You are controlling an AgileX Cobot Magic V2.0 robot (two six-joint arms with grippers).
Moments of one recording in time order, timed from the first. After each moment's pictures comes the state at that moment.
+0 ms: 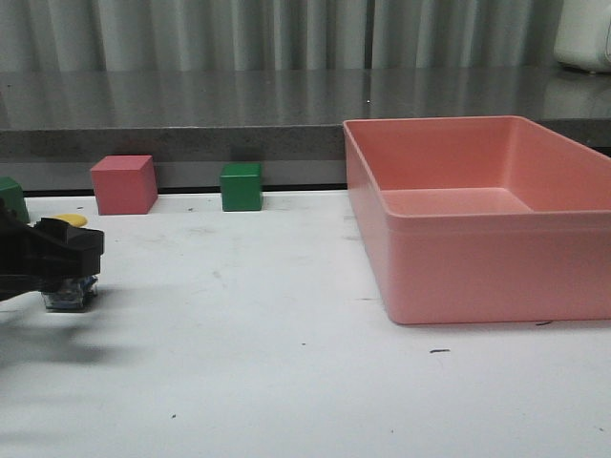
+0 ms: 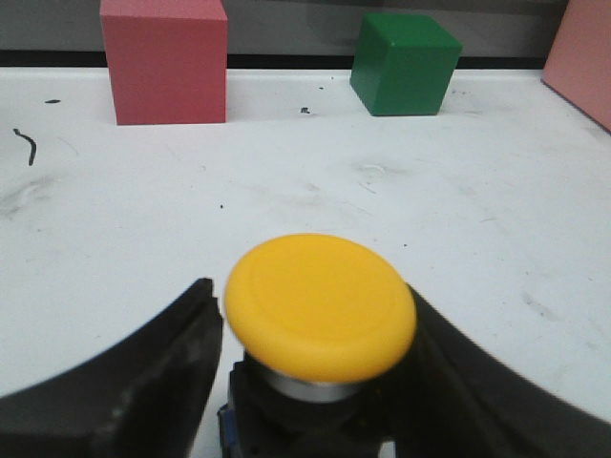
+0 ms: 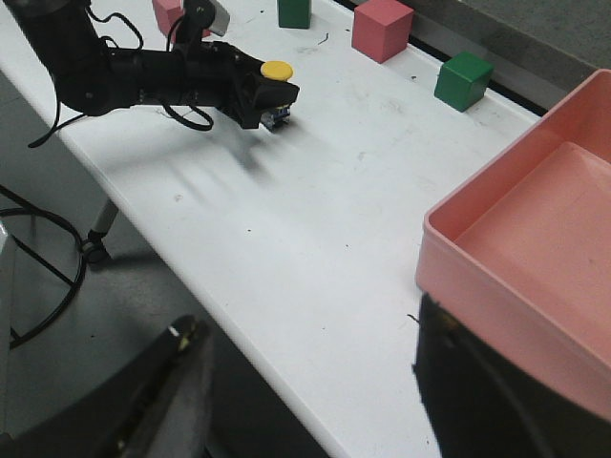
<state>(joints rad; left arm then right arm) -0.23 1.96 -0.43 0.10 -1.15 -0.19 0.67 0.52 -0.89 0.17 0.96 -0.16</state>
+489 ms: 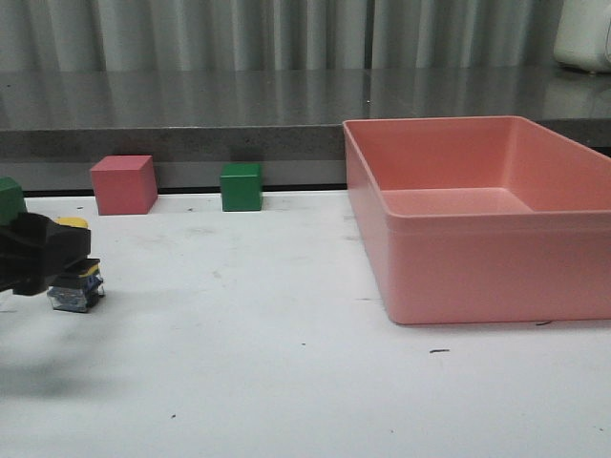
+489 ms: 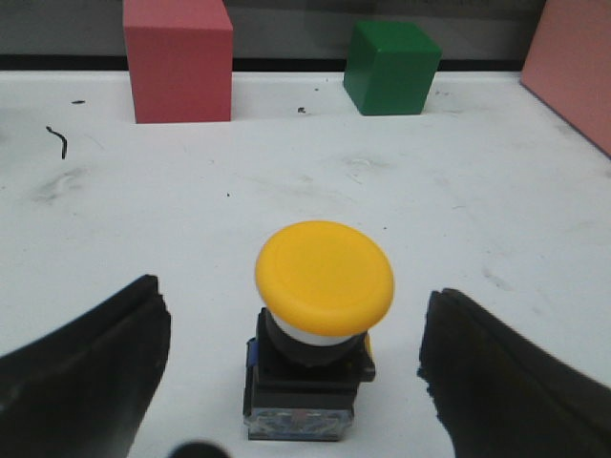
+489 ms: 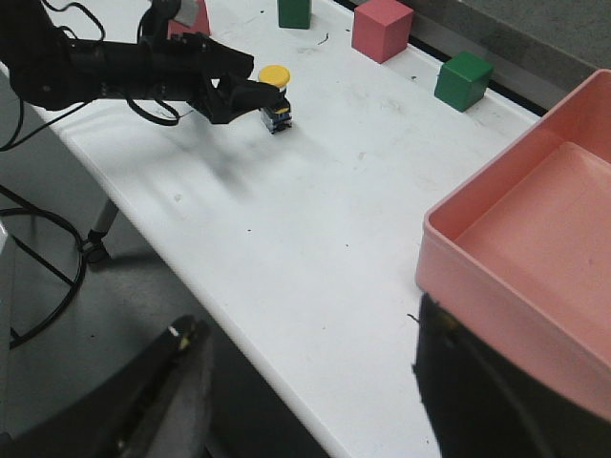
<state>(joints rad) -0.23 1.78 -0.30 0.11 -1.11 -0.19 0.67 0.52 -0.89 0.17 0.96 -0.16</state>
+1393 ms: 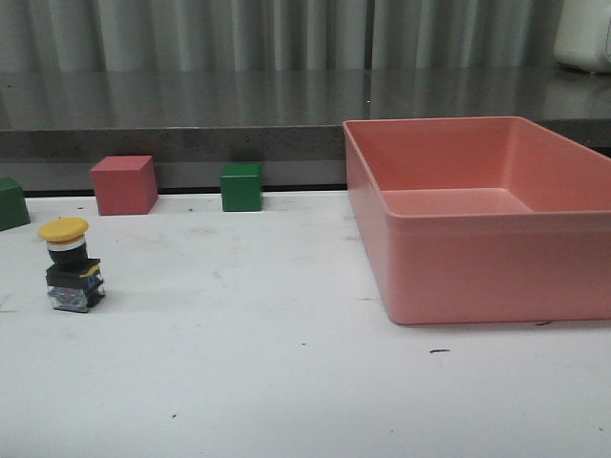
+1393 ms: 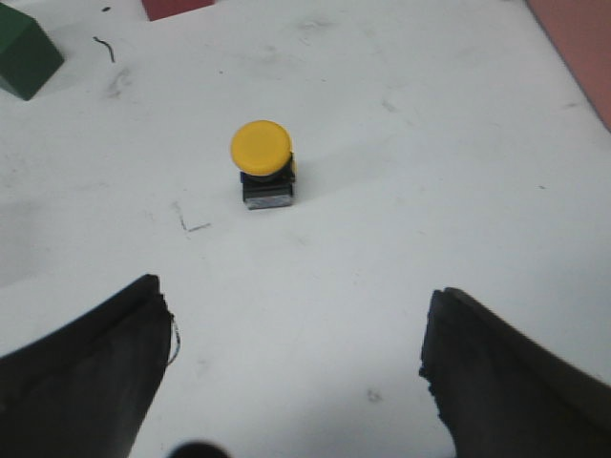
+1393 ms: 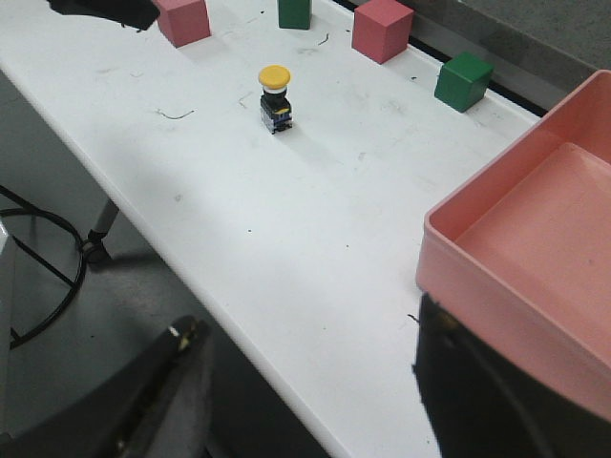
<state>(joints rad) -0.47 0.88 -0.82 0.16 0.84 -0.19 0.67 0.52 -0.89 0.17 0.96 -0.16</state>
